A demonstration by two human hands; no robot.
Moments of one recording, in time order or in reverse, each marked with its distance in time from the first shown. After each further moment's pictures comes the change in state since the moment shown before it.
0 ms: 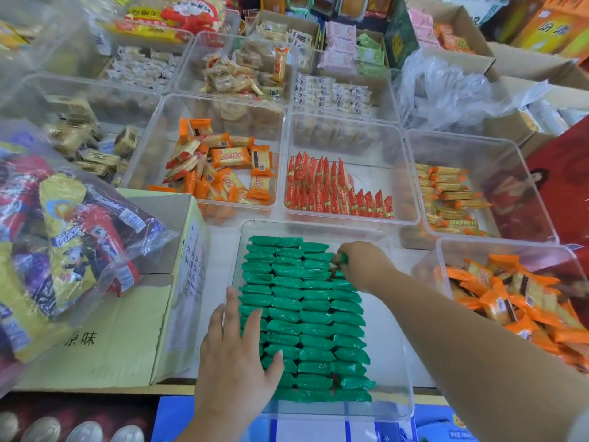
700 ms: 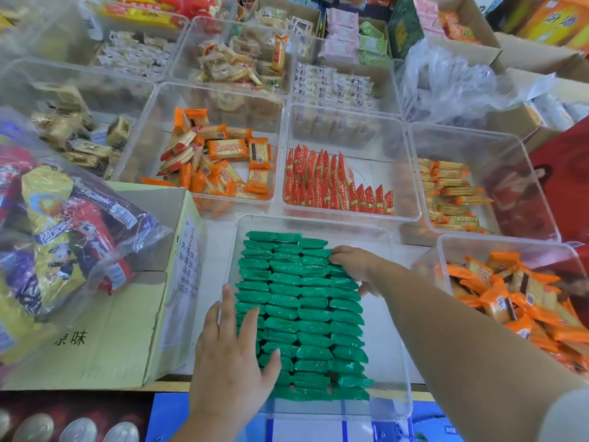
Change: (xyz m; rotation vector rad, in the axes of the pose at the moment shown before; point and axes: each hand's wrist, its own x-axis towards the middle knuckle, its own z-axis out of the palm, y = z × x) left_hand 0.002 -0.003 0.005 0.033 0.013 0.011; right_hand 0.012 0.000 0.012 0.915 -0.427 0.386
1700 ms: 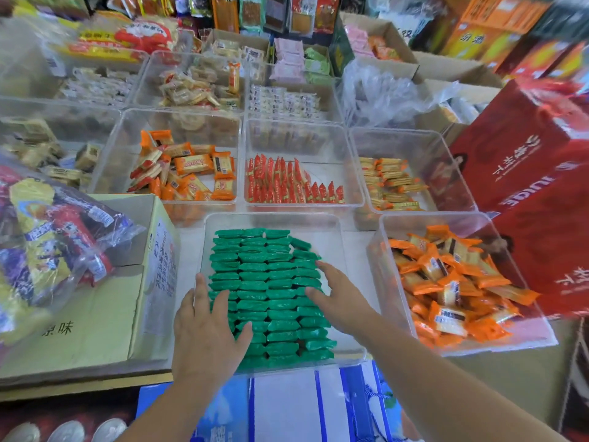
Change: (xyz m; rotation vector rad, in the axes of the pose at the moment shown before) left_hand -0.001 -0.001 0.013 -0.012 0.091 0.000; right_hand -0.115 0.093 0.045 -0.201 0.365 -0.456
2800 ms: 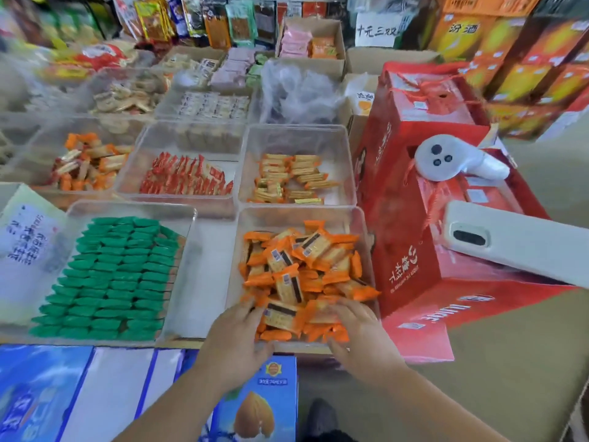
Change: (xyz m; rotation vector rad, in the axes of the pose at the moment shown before) left_hand -0.061 0.382 0.062 -0.026 -0.254 0.238; right_hand -0.091 0.322 -0.247 -0.333 0.021 -0.325
